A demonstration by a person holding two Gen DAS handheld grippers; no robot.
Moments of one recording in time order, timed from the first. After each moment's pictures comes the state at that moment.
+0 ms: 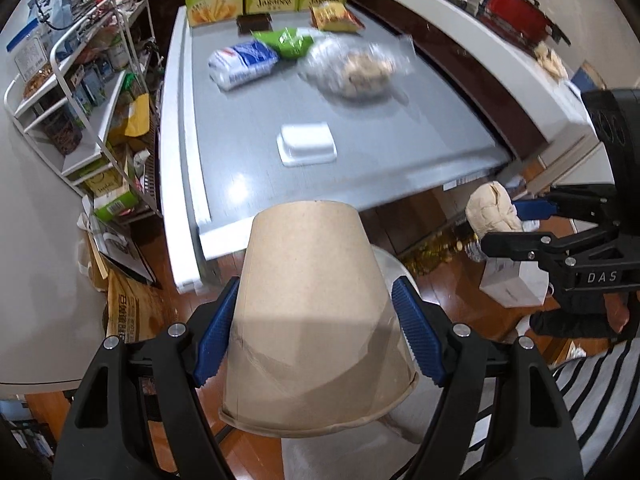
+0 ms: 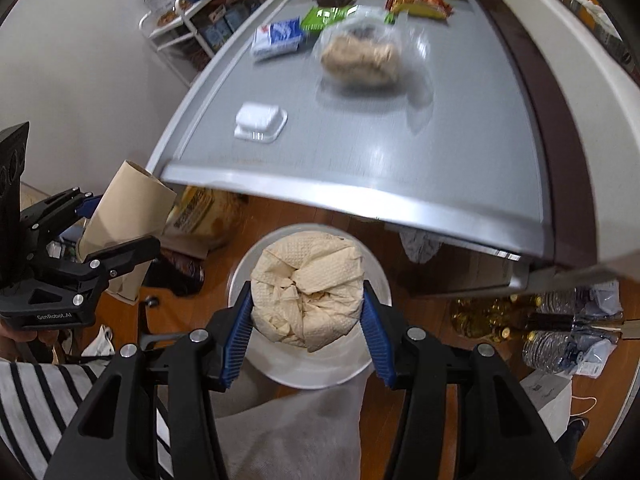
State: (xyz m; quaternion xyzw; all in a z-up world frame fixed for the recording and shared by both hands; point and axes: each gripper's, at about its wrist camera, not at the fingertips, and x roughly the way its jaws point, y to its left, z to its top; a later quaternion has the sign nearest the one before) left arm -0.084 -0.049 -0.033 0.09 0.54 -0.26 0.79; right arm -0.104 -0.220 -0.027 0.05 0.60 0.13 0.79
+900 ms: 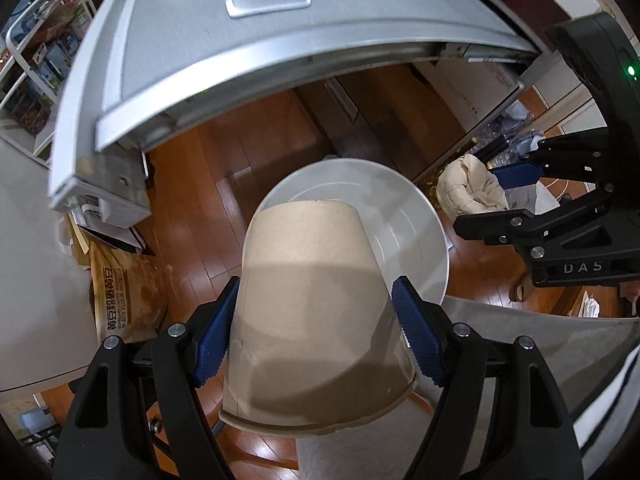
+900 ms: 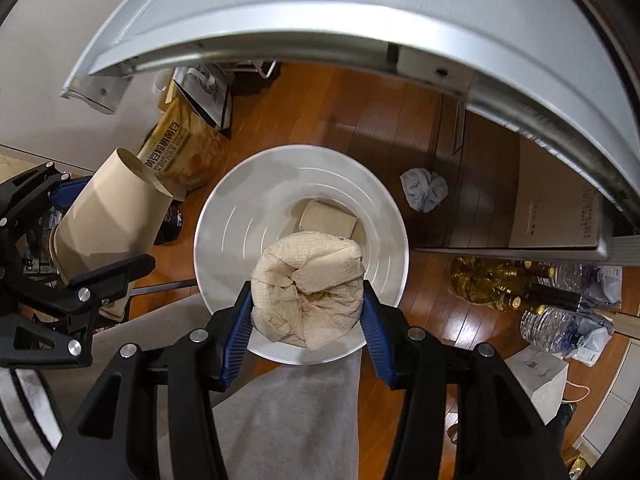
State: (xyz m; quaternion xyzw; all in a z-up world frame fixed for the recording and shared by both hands) left arm -0.101 -0.064 -0.121 0.15 0.61 -0.27 0.73; right arm -0.098 -0.191 -0.128 0.01 0.68 0.13 0.72
